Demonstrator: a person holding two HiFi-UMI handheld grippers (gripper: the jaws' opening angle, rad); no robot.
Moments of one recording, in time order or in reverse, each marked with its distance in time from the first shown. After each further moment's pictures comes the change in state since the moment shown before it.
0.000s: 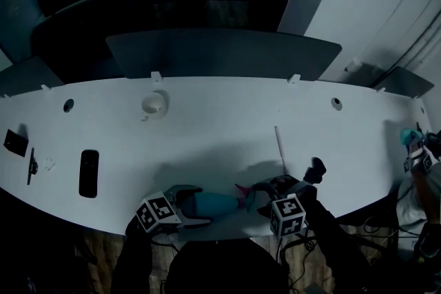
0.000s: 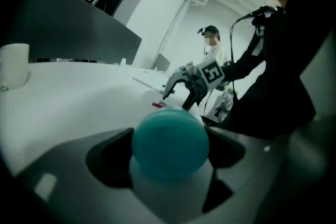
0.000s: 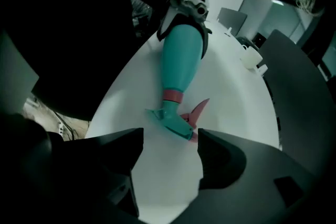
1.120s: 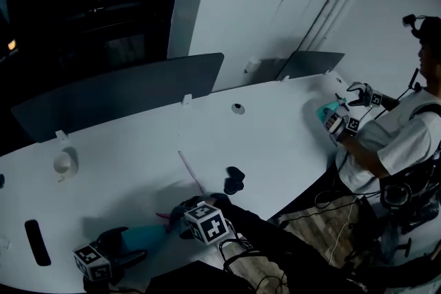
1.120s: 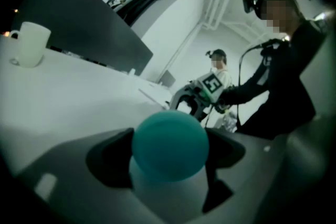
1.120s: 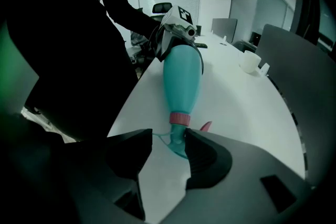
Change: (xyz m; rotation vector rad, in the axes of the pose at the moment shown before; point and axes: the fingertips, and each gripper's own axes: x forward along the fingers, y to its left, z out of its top) left arm -0.008 0.007 0.029 -0.151 -0.212 -0.009; right arm -0.016 -0.008 0.031 0.132 -0.222 0.162
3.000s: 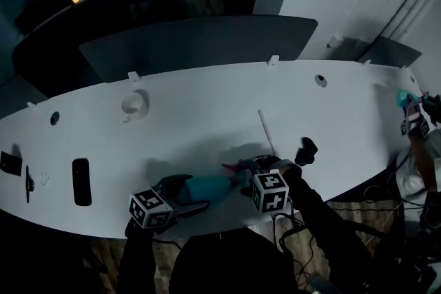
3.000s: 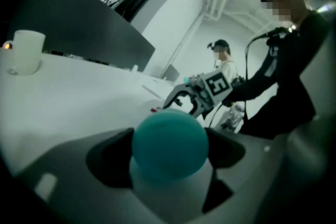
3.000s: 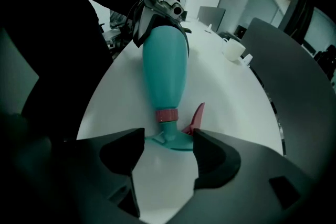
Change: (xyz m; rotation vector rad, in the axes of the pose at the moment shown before) left arm 0.011 0.013 -0.008 0.021 0.082 0.070; right arm 0.013 -0.032 -0.023 0.061 0.163 -0.211
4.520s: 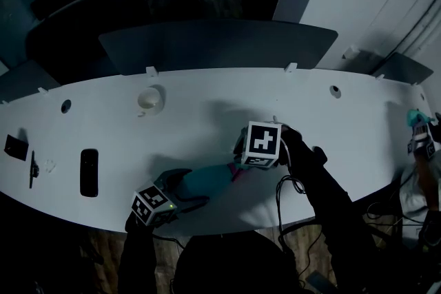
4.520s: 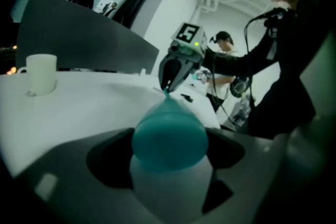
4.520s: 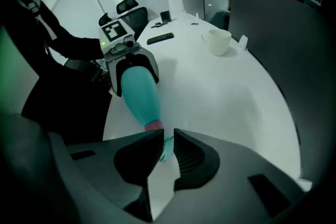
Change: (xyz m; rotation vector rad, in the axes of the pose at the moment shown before) left arm -0.023 0.022 0.000 0.096 0.029 0.124; right arm -0.028 -0.089 0.058 0.222 0.021 0.303
